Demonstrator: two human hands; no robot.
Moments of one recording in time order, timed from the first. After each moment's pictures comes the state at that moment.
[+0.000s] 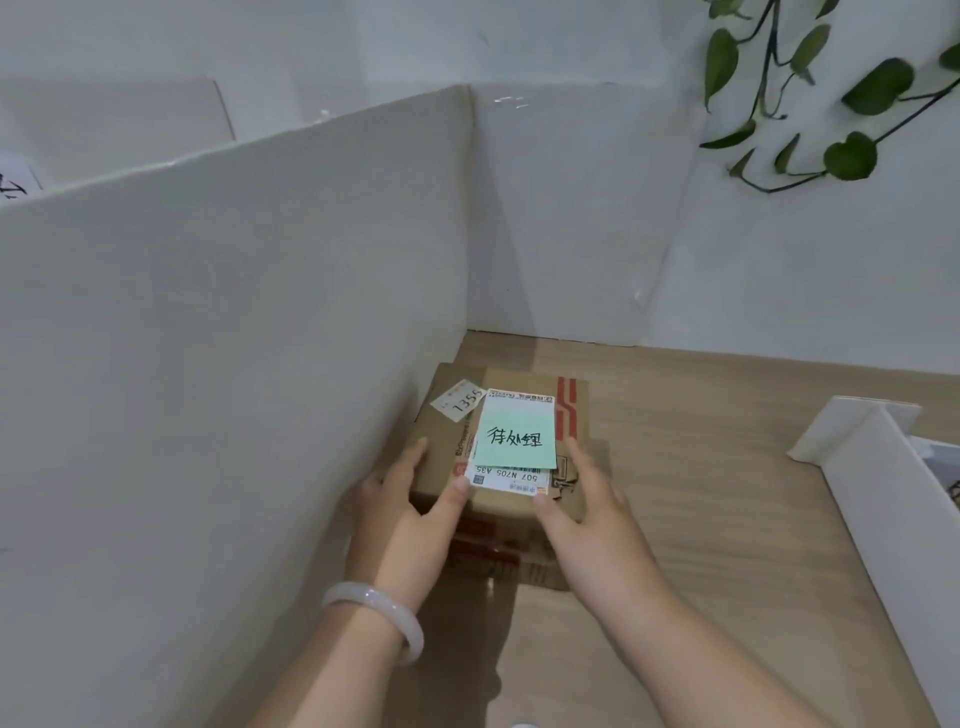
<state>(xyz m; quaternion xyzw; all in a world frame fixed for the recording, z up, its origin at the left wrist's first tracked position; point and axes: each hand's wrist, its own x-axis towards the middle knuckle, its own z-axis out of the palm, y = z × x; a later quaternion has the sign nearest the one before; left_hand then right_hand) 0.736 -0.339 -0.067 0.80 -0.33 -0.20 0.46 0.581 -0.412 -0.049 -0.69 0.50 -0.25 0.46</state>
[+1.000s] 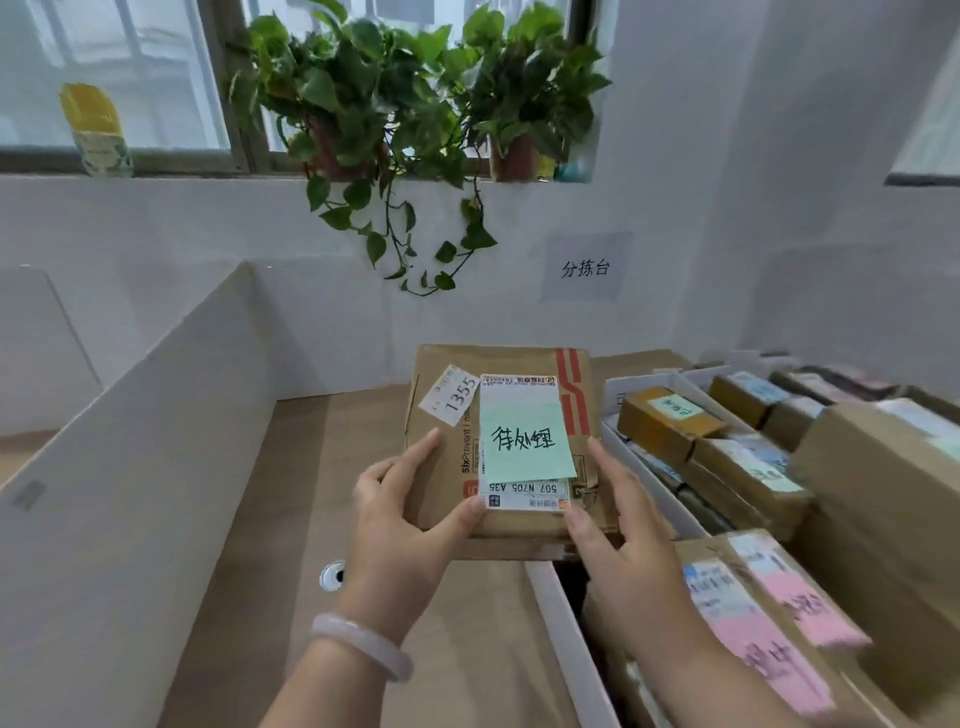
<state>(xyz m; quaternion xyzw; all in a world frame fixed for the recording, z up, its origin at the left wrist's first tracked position) 0.440 -0.067 0.166 0.57 -0.56 -0.28 0.53 0.240 -0.063 0.165 -0.64 0.54 -0.48 0.27</state>
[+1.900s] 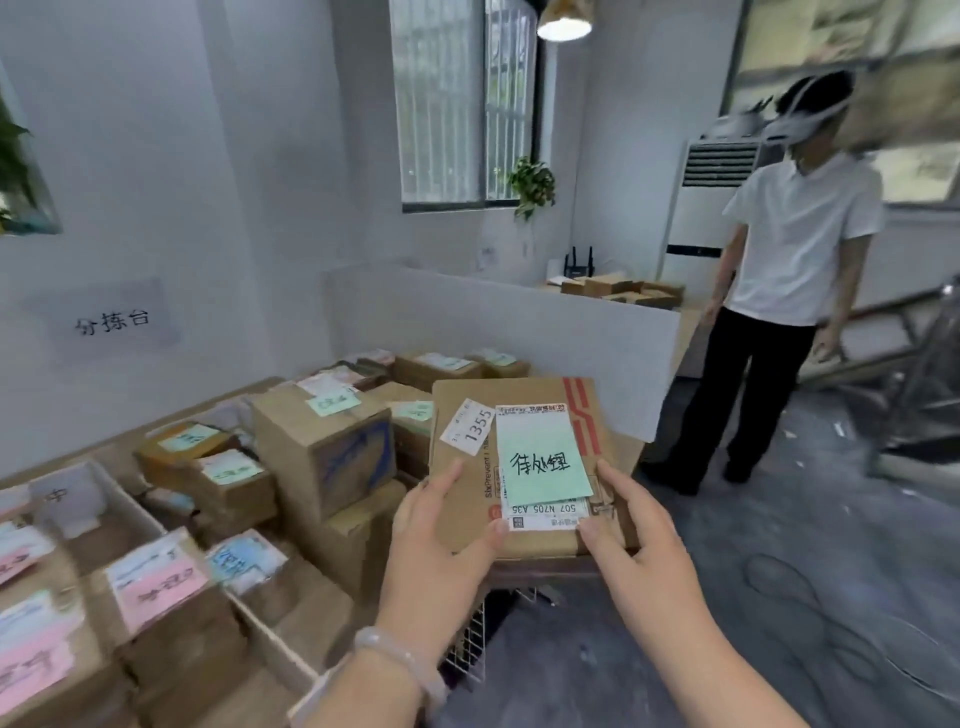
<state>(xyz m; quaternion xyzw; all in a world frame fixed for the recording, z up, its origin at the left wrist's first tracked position) -0.166 0.158 0.183 0.32 -0.73 -0.44 0.41 -0.311 0.280 0.189 -0.38 0.71 -0.58 0.11</state>
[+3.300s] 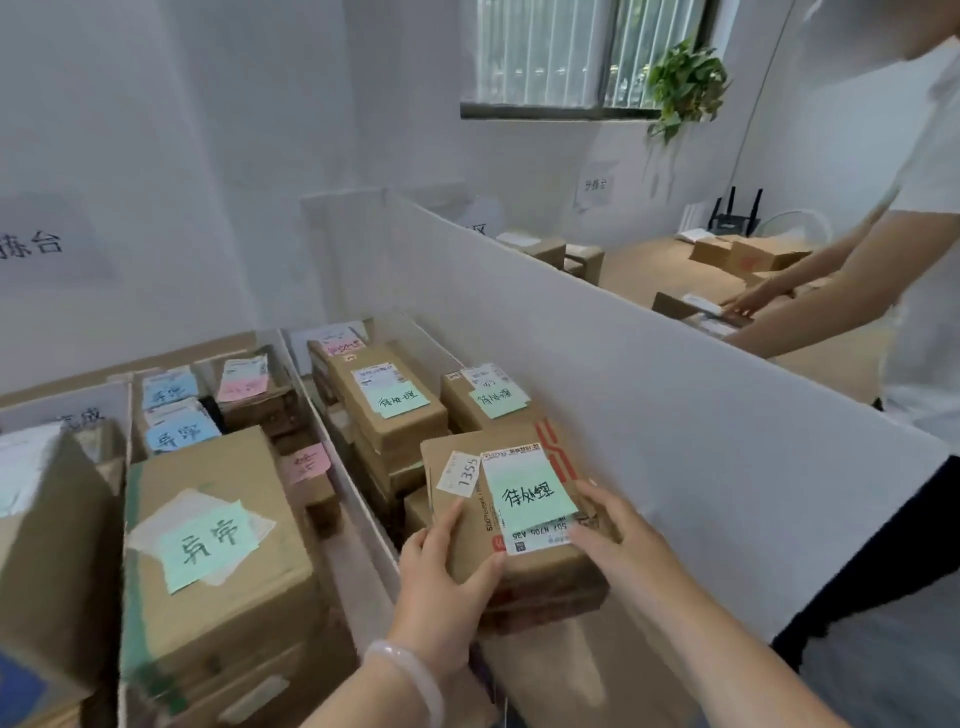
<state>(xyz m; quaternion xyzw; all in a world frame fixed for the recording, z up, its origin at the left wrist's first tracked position) -0.628 -0.162 0.067 0.54 -0.60 -0.49 0.33 -0.834 -0.124 0.088 -0.45 0.72 -0.40 0.35</state>
